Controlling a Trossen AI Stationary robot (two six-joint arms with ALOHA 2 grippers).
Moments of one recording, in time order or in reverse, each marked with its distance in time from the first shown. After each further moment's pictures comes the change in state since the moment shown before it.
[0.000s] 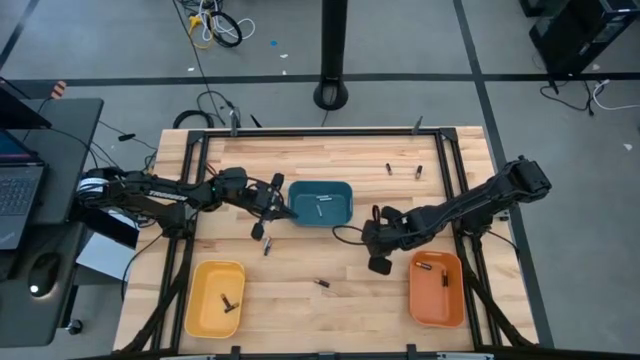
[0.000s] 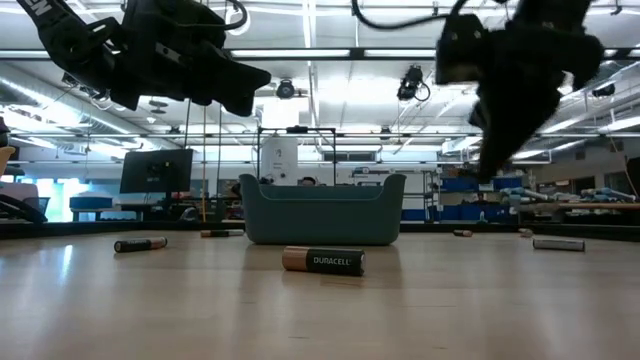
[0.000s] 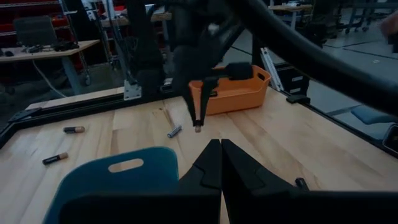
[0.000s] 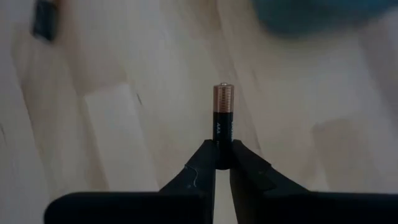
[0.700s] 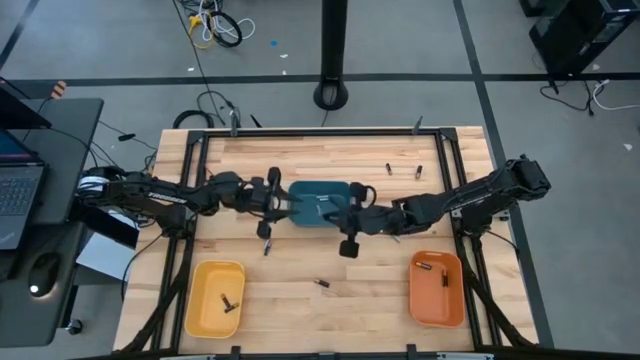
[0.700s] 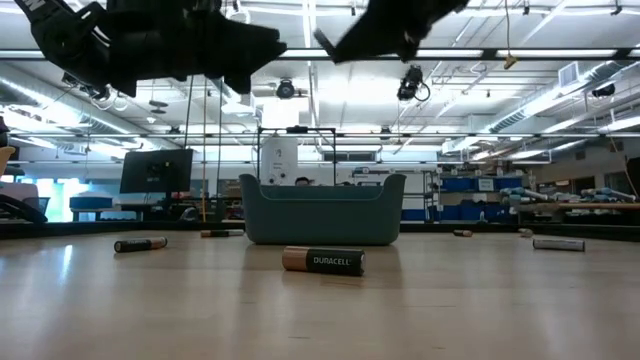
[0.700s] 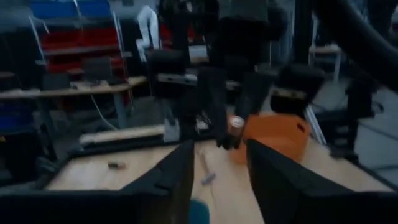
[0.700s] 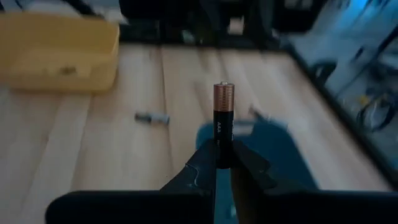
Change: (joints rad) left arm -0.084 0.000 0.002 0.216 -0.242 -0.086; right arm -0.076 -0.001 0.113 0.581 0.238 -0.522
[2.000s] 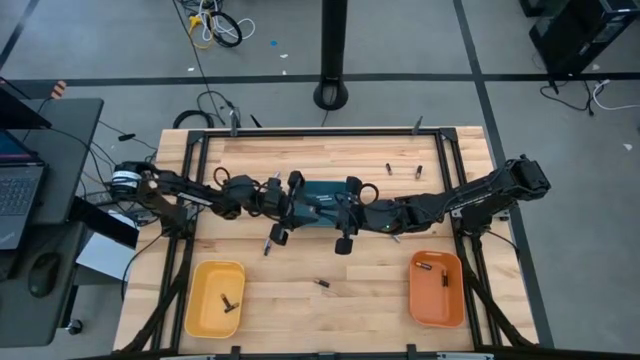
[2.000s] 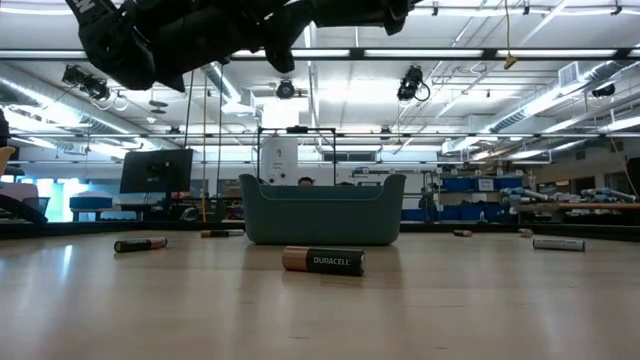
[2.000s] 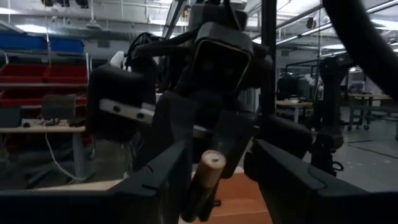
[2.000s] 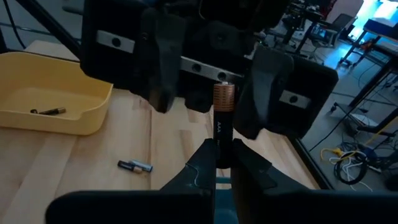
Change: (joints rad) left arm -0.057 0.283 0.182 0.315 0.060 -0.138; right arm -0.007 0.000 0.000 0.208 0.034 -0.195
